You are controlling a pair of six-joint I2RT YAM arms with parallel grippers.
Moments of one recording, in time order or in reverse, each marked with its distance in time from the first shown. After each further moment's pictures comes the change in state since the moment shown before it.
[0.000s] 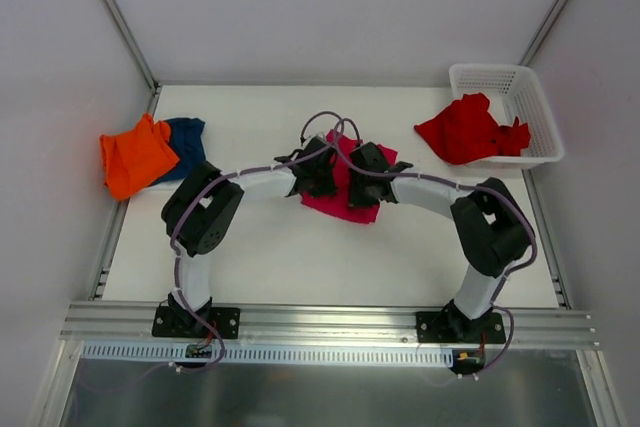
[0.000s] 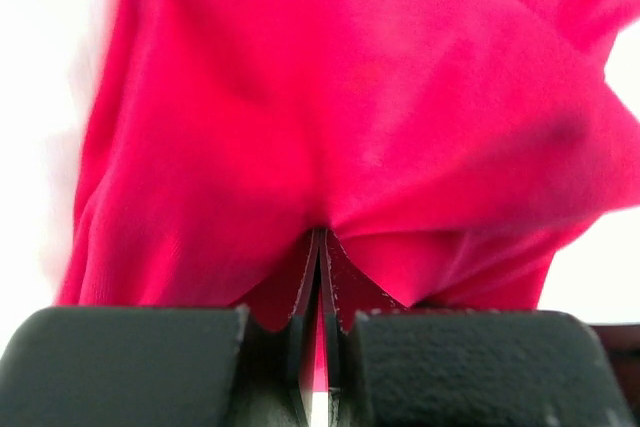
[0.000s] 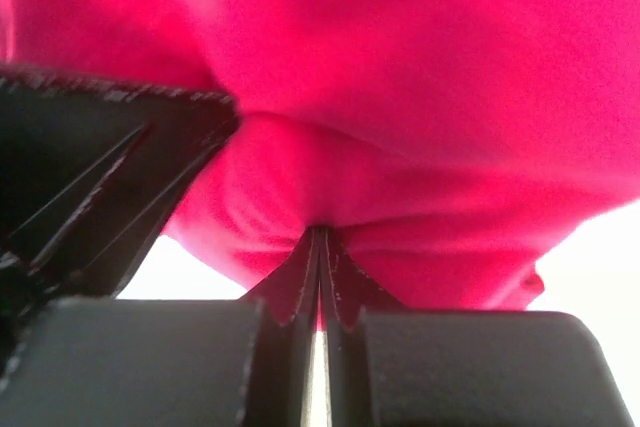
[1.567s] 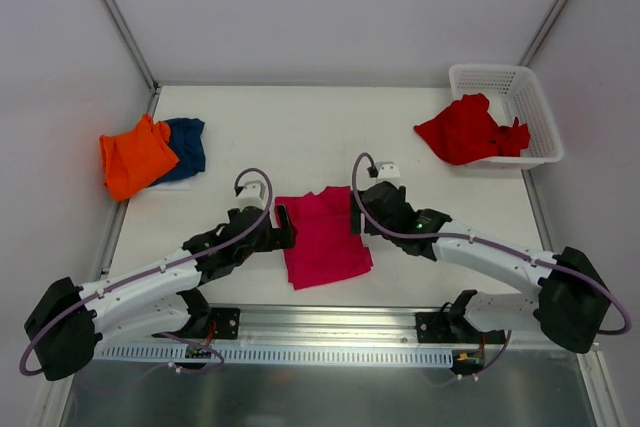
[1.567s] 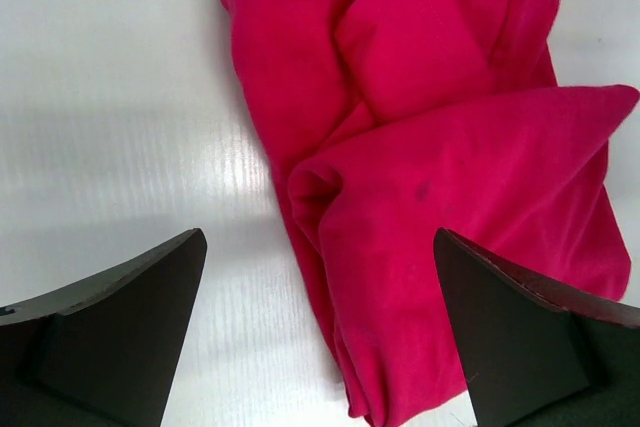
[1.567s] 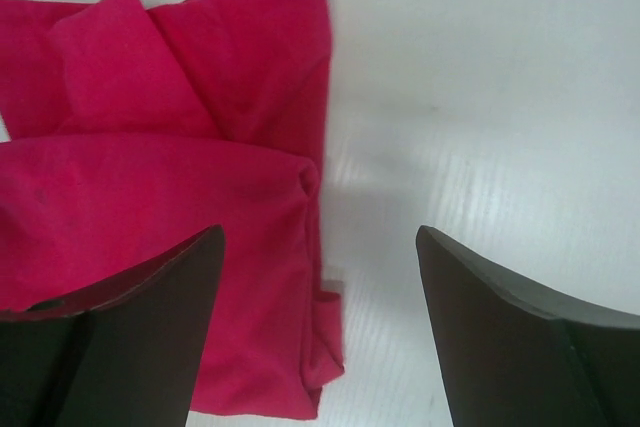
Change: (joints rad) left arm -0.179 -1.058 -0.830 -0.012 -0.345 0.035; right arm 0.276 -0.592 -0.372 0.010 0.412 -0.003
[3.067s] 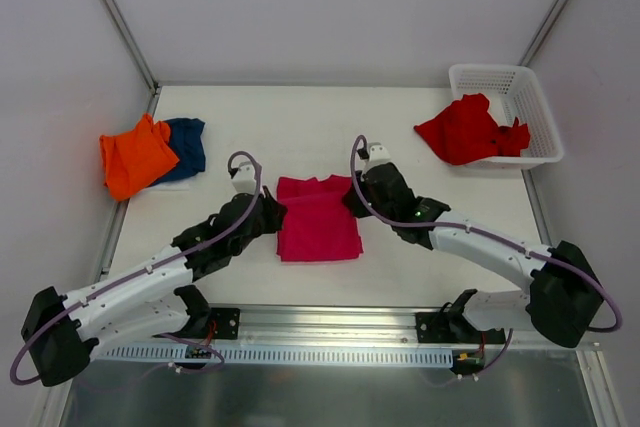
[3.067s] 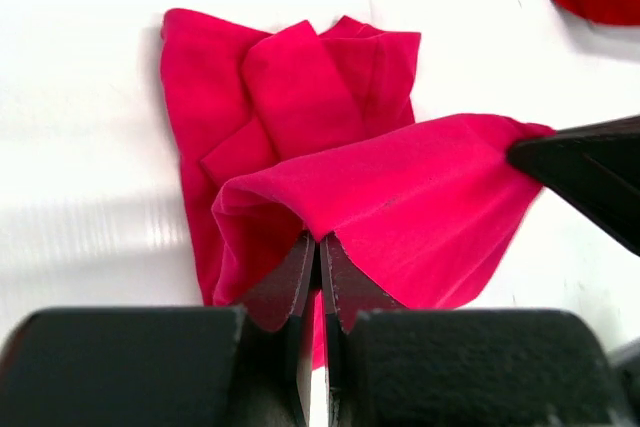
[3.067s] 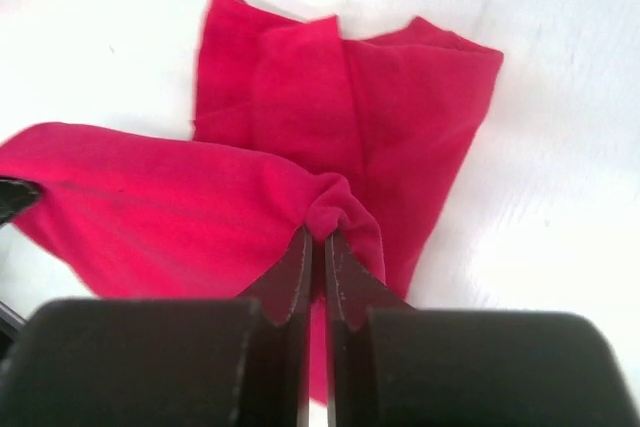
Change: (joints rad) left arm 0.012 -0.056 0.108 0.048 -0.010 0.037; right arm -0.082 0.067 0.045 0.248 -0.268 -0.086
